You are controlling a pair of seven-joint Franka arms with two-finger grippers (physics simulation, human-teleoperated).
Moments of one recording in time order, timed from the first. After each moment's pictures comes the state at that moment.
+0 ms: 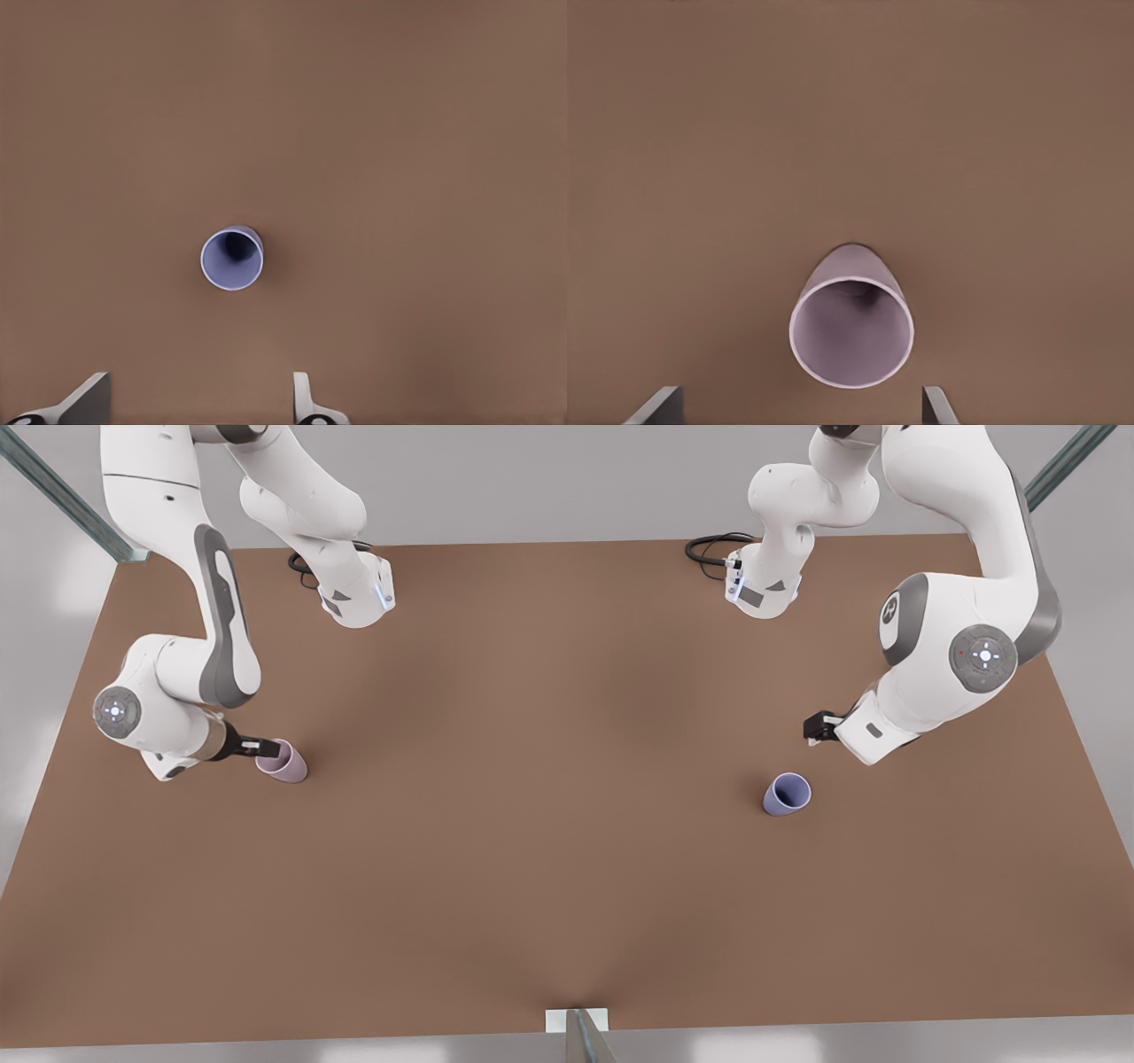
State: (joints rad) left arm -0.19 0.16 0.04 -1.57 -0.01 1.61 -0.02; right arm -0.29 0.09 0.13 -2.16 -0.01 2.03 -0.03
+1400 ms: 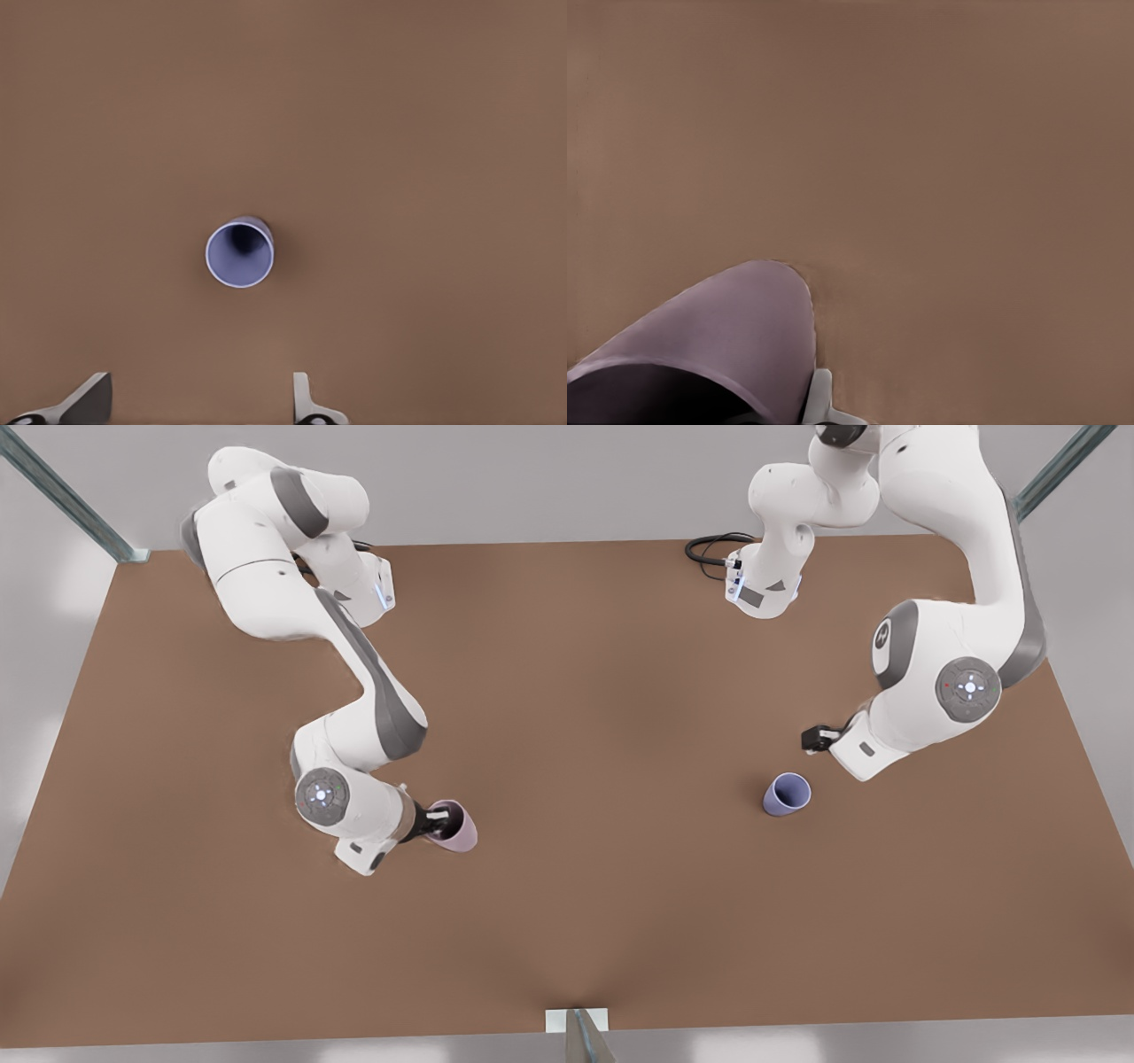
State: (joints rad) left arm -0.20 0.22 0.07 -1.63 0.00 1.67 -0.03; right arm 0.19 0.71 0.33 -1.18 0.01 1.83 0.25
